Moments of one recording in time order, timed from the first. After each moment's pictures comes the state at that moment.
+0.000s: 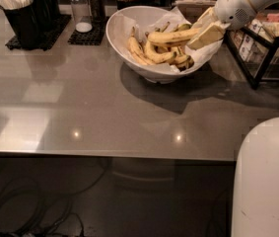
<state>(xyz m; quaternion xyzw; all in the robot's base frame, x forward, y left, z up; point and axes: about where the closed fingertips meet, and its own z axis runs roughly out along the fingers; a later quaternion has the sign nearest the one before) 0.678 -0.160 0.938 -0.63 0.69 0.17 0.31</state>
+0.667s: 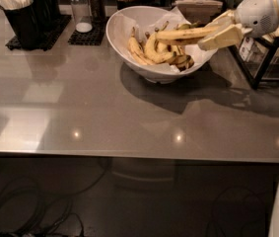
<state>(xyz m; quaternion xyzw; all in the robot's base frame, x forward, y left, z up) 0.641 -0.179 0.959 -0.57 0.67 0.28 0.39</state>
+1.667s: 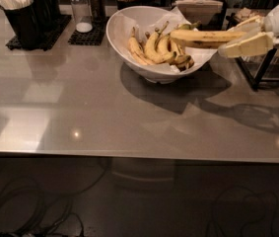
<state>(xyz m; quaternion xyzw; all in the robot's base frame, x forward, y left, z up) 0.579 -0.209 0.977 -0.54 0.65 0.31 0.43</state>
